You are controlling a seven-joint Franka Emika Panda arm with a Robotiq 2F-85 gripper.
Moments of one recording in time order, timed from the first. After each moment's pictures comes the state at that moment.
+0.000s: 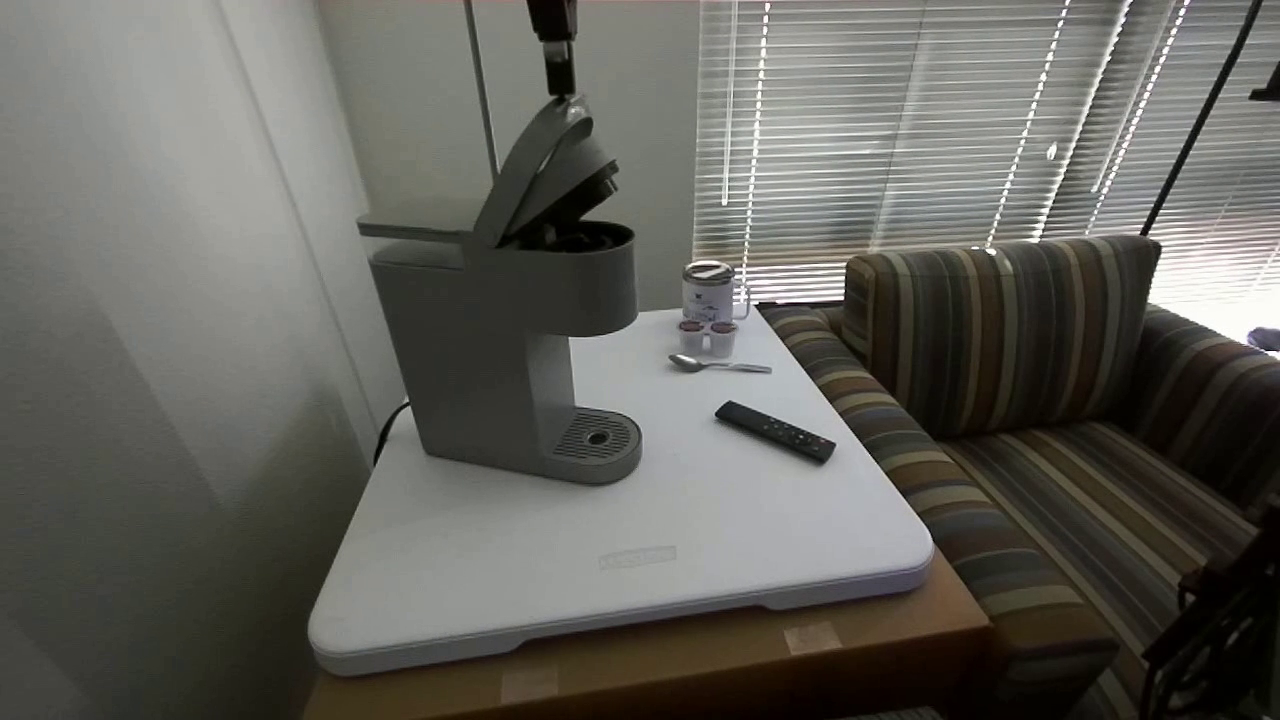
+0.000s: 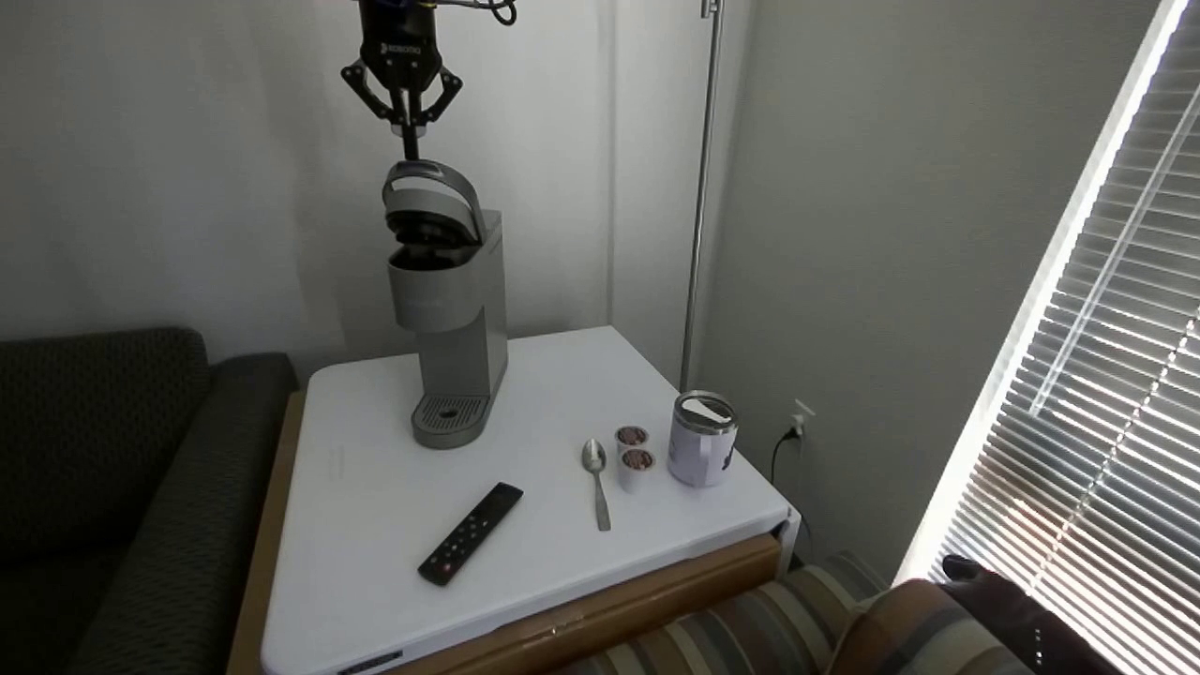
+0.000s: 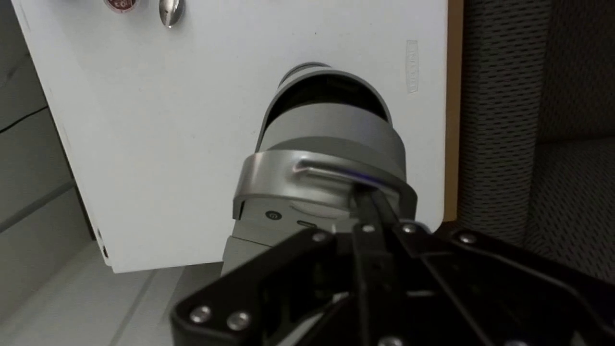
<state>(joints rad) 0.19 0.91 0.15 -0.59 -0.11 1.48 -0.59</state>
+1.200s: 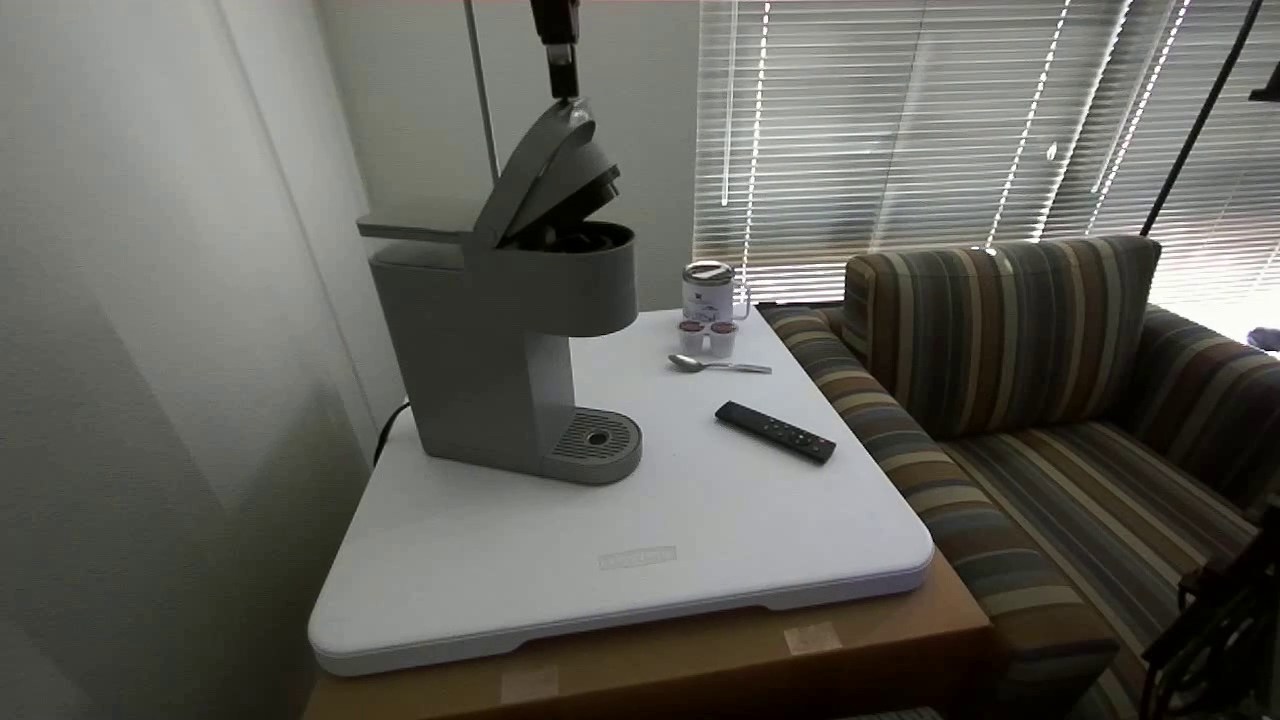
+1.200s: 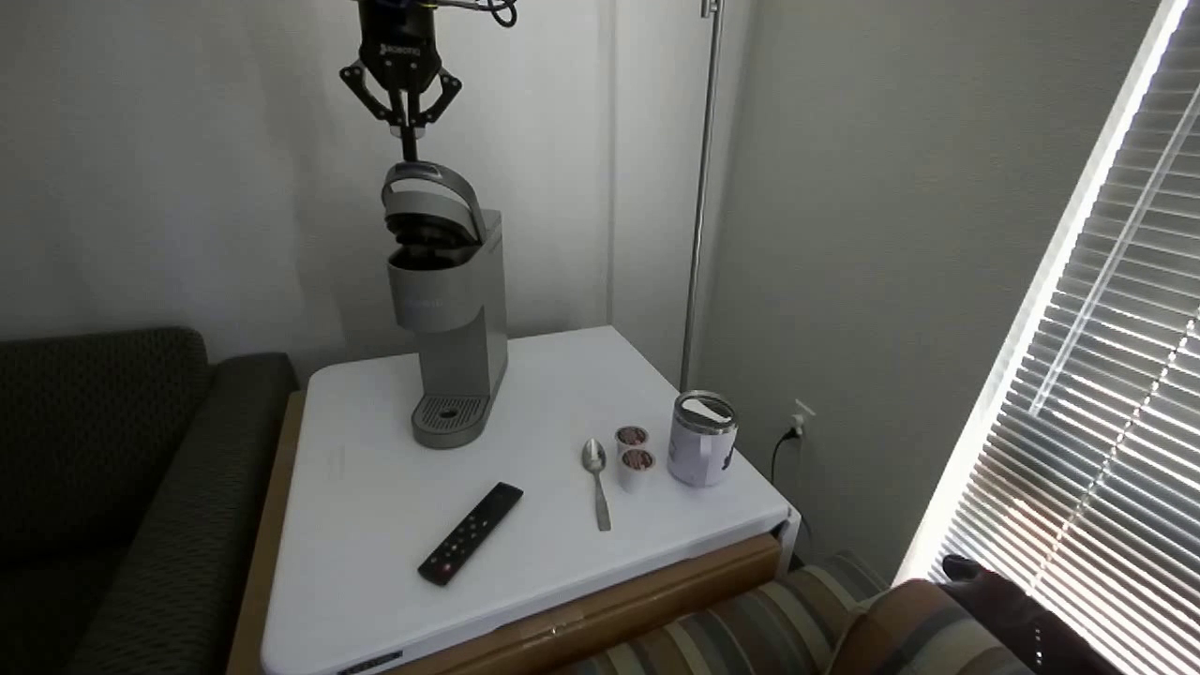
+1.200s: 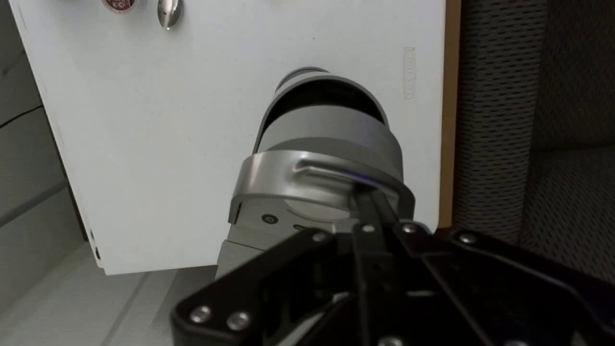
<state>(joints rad) 0.19 0.91 0.15 -0.59 -0.11 1.47 -0.61</state>
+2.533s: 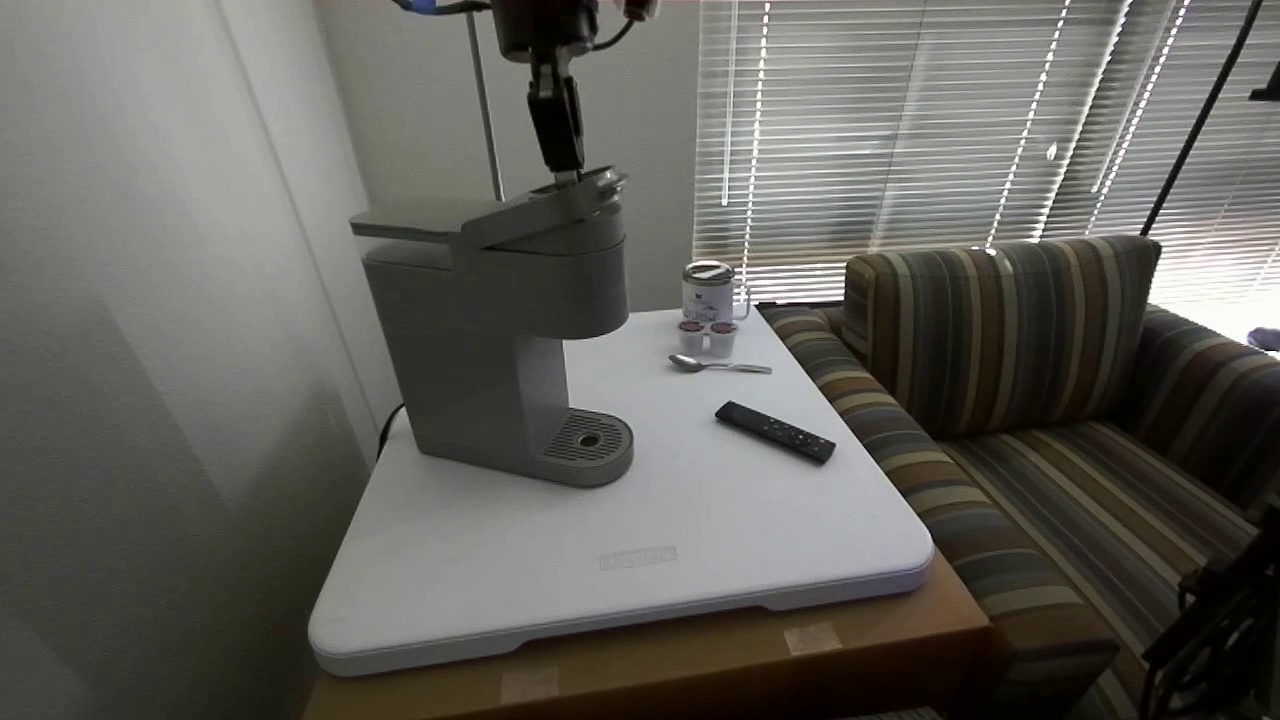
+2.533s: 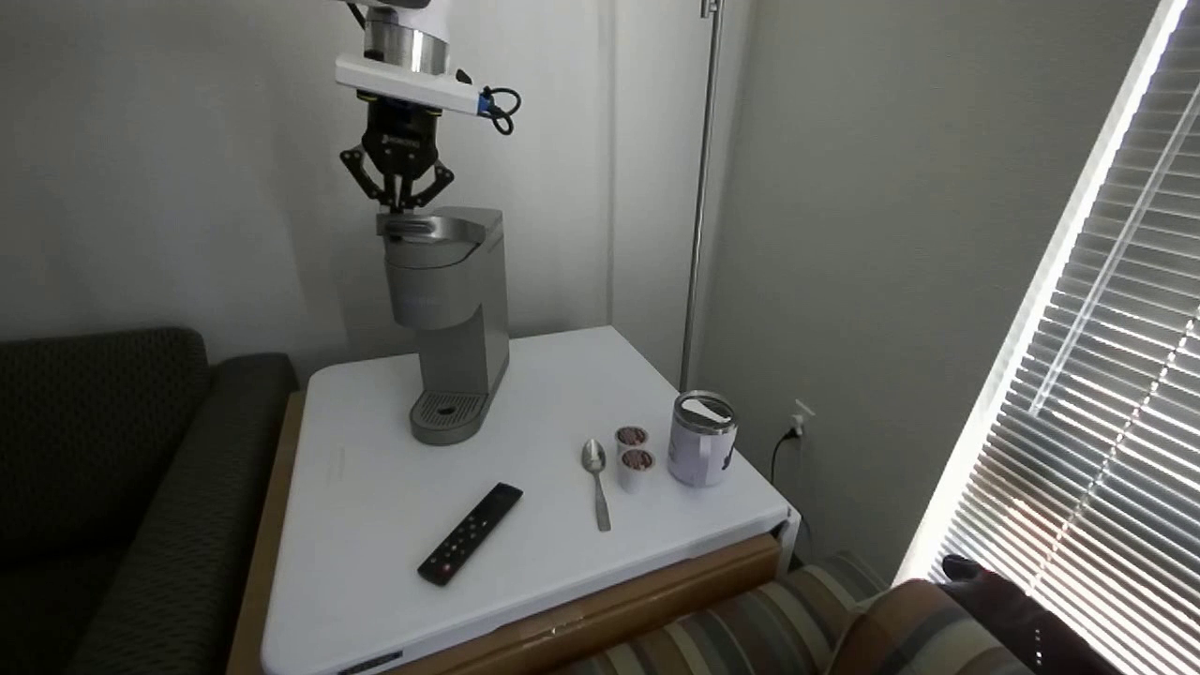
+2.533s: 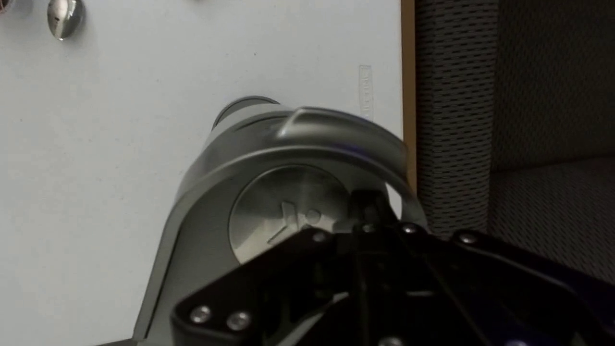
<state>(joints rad) 0.19 1.03 0.16 -0.58 -0.04 1.44 -0.61</state>
